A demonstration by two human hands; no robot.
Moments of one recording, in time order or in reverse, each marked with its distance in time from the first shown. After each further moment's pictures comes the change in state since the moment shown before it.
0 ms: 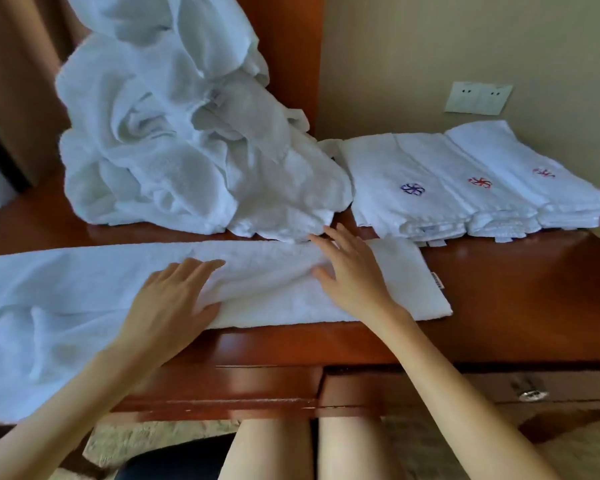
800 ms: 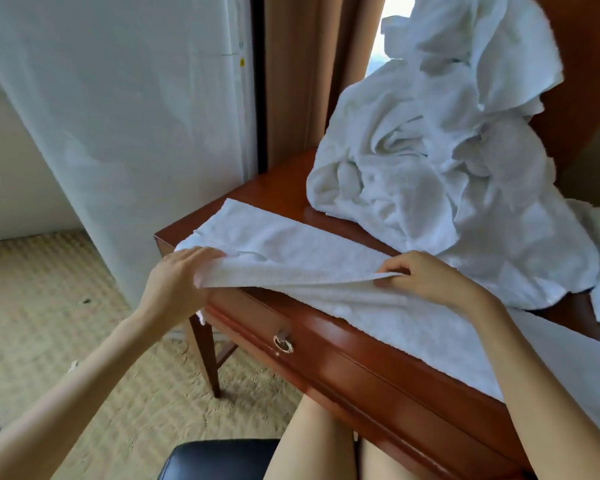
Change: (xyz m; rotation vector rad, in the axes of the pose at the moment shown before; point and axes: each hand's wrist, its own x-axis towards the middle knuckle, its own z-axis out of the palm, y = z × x) left_hand -0.156 -0.172 -0.066 0.007 0.241 -0.568; right_hand 0.114 -0.139 0.041 0.320 -0.614 -0.375
